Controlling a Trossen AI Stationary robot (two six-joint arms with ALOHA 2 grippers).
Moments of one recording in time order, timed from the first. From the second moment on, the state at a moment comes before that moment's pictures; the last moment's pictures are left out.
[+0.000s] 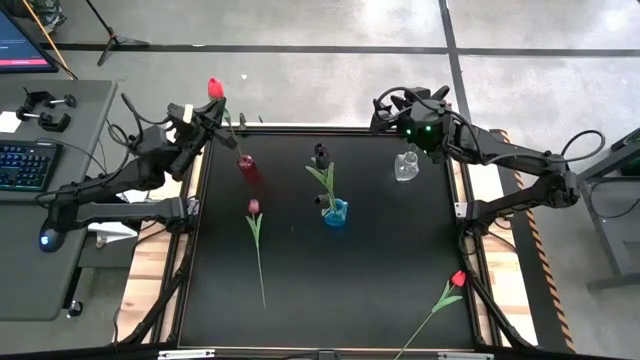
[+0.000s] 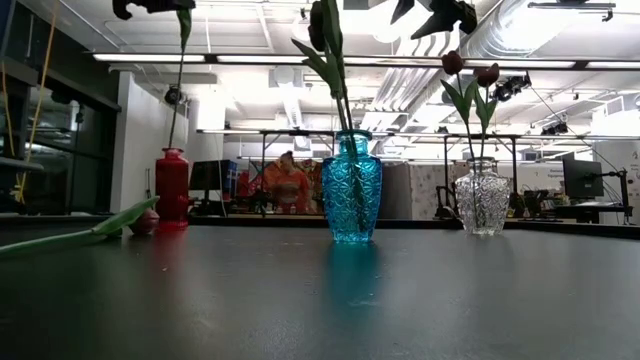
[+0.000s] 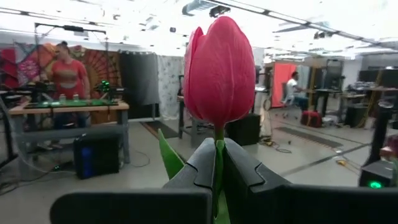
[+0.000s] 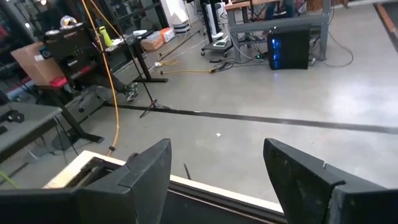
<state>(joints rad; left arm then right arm) 0.33 0.69 0.75 0.18 -0.71 0.13 -0.27 1.25 1.33 -0.38 0.72 0.47</state>
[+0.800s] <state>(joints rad) 0.33 0.69 0.75 0.38 -0.74 0.25 -0.31 1.25 1.33 -0.38 0.72 0.45</state>
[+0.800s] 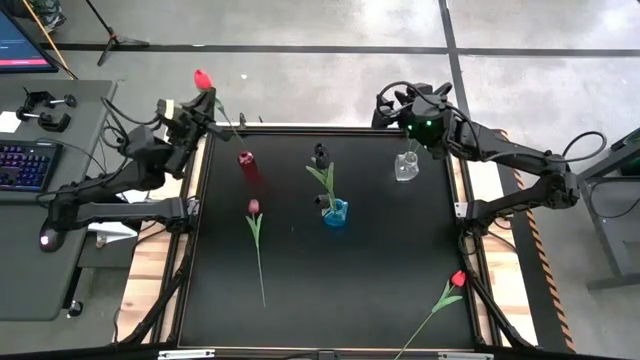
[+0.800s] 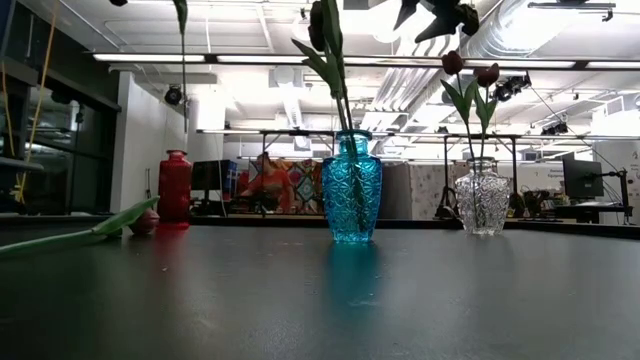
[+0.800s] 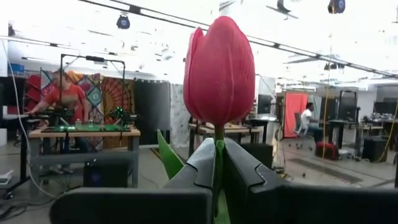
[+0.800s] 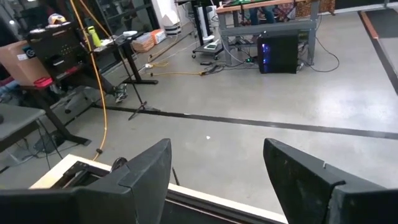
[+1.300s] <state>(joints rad) 0.33 0.67 0.75 0.20 -0.69 0.17 -0.32 1.25 1.33 -0.38 0.73 0.42</state>
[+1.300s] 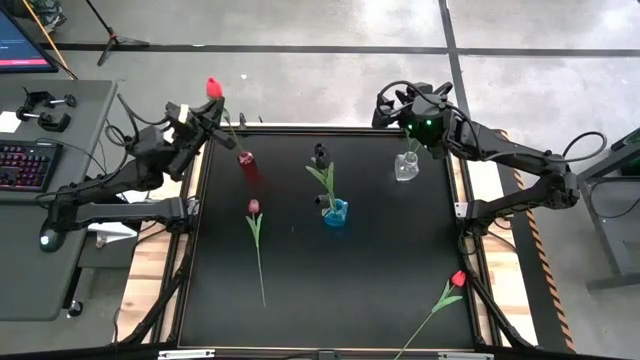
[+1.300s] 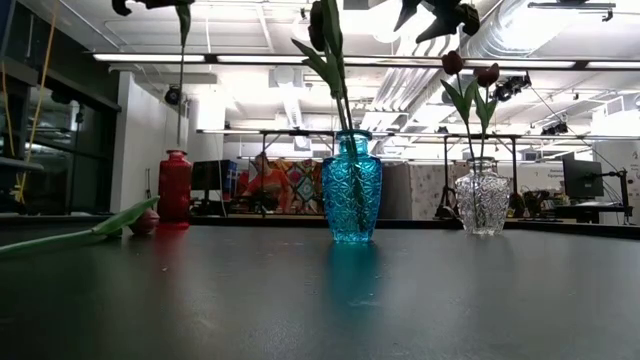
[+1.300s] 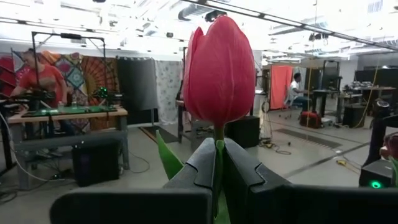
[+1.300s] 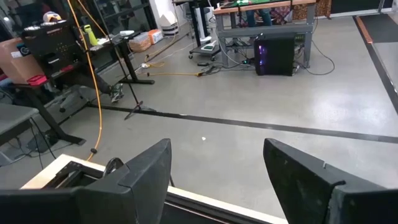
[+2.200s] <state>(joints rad) 0.33 0.73 0.75 0.29 -0.74 0.23 -0.32 1.25 1.33 -0.39 0.72 0.38</state>
